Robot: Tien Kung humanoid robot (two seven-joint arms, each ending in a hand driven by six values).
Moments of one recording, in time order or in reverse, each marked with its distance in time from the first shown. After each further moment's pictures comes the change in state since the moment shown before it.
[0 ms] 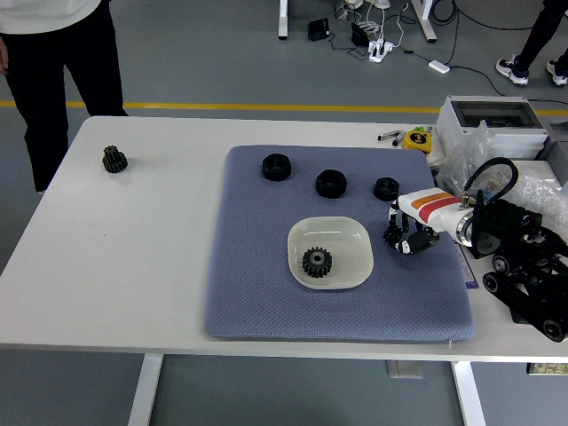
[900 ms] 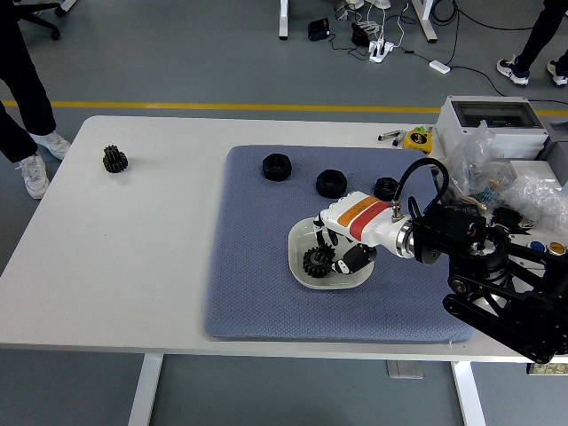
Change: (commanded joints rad) left arm 0.008 0.002 0.008 -0.001 -0.013 0.003 -0.001; right arm 0.057 0.029 -0.117 0.314 -0.046 0.044 -0.040
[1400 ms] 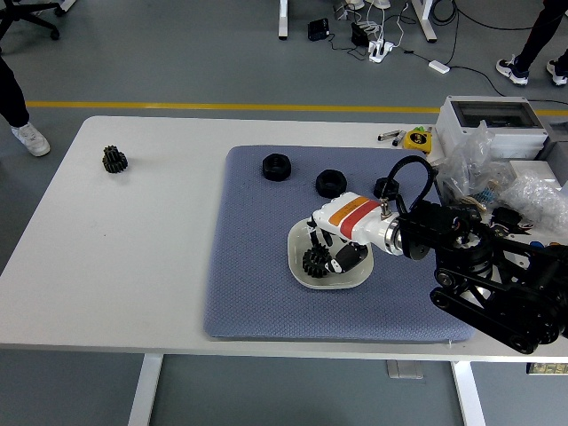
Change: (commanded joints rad) left arm -0.003 0.004 0.022 -0.003 -0.026 0.005 -0.002; right arm 0.042 0.051 -0.044 -0.085 0.031 0.011 -0.003
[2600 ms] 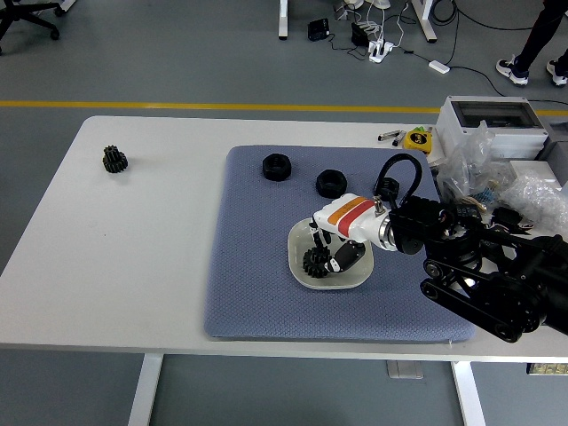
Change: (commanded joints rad) left arm -0.014 0.003 -0.013 -0.002 0.022 -0.005 0.006; right arm 0.039 0.048 -0.032 -0.098 0.005 0.040 0.005
